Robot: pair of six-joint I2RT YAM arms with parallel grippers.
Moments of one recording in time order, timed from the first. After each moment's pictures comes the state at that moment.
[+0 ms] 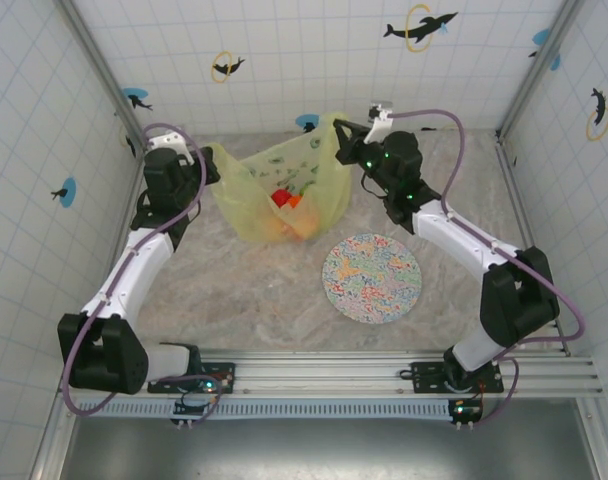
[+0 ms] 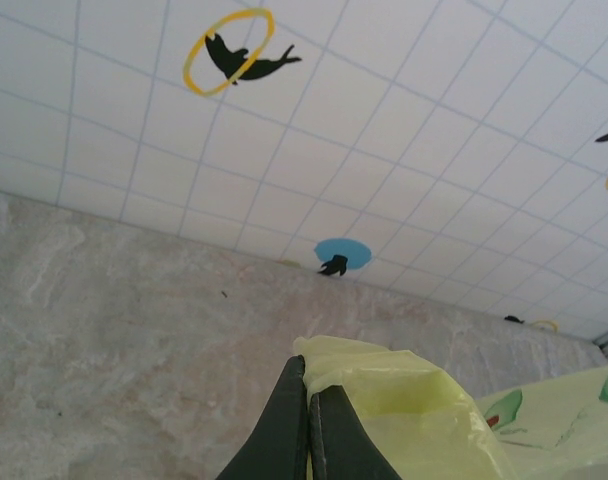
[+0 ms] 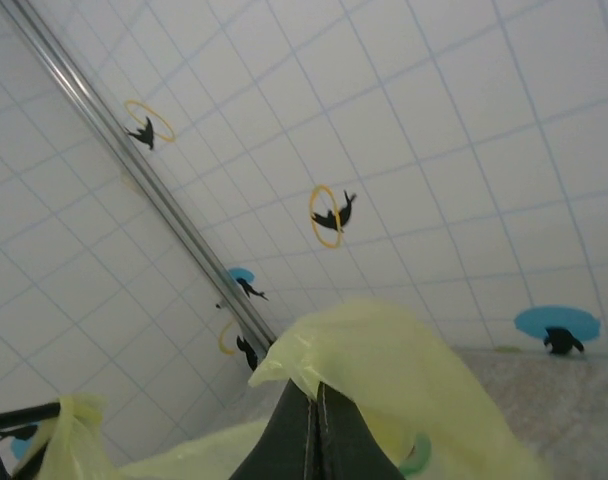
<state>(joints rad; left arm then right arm) -0.14 1.29 1.01 0.03 0.14 -0.40 0.53 1.58 1.19 0.44 -0.10 0.52</state>
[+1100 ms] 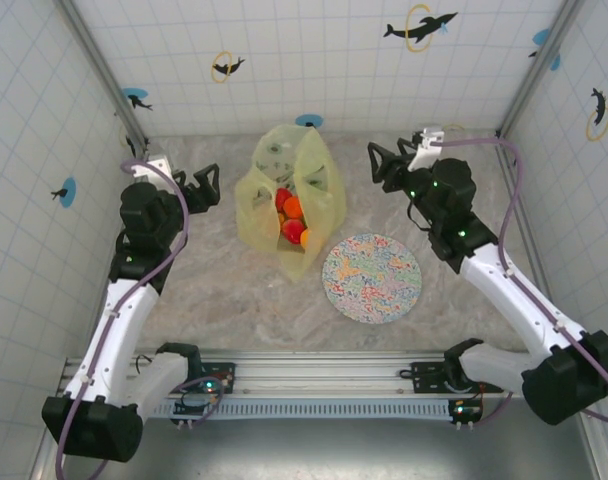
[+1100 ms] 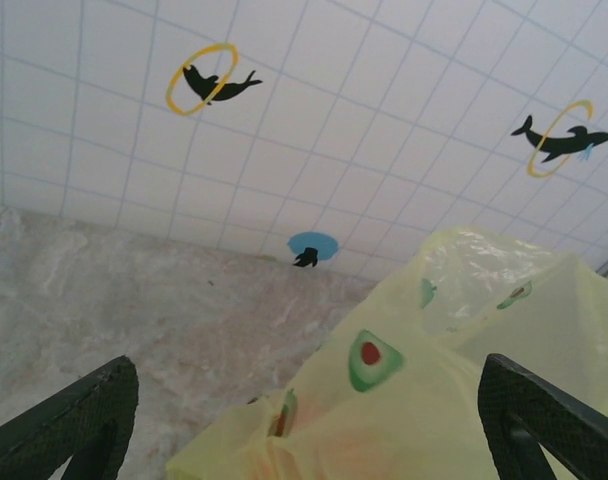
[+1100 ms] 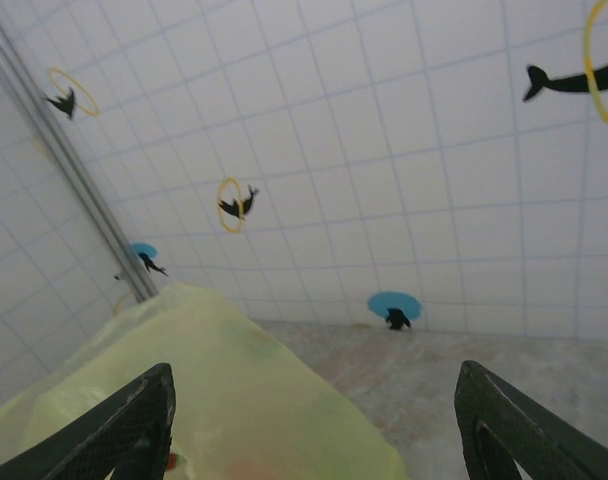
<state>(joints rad) -0.14 0.92 0.88 -0.14 0.16 -0.35 0.46 1.14 0.97 0.14 0.00 0.29</state>
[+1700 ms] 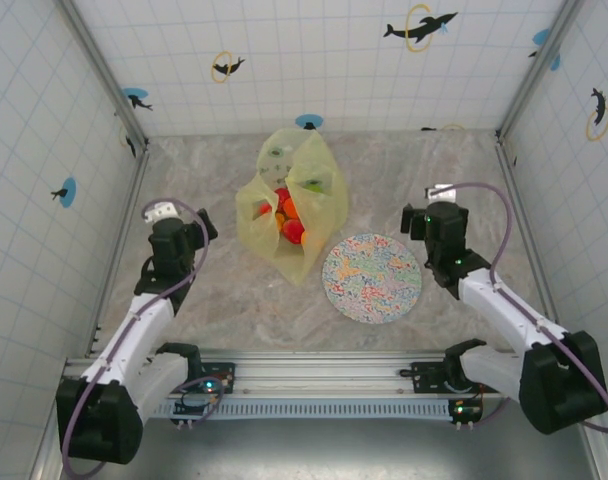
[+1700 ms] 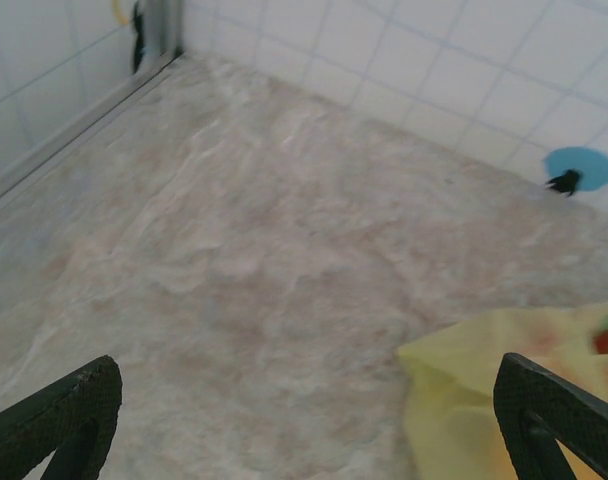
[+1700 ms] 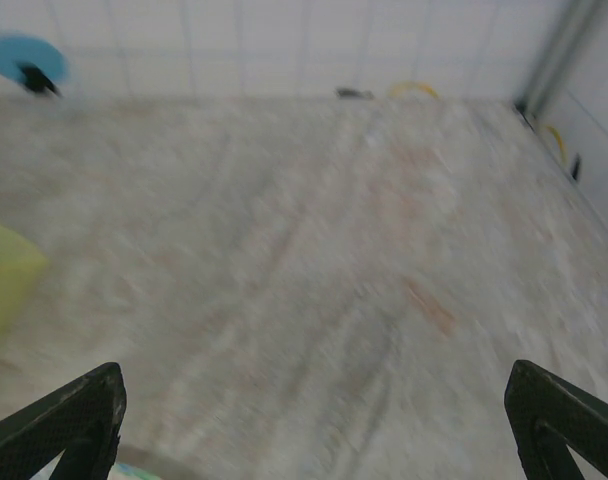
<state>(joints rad) -0.14 0.92 0.46 0.03 -0.26 -0.39 0.35 1.11 0.56 0.05 0.40 0.12</state>
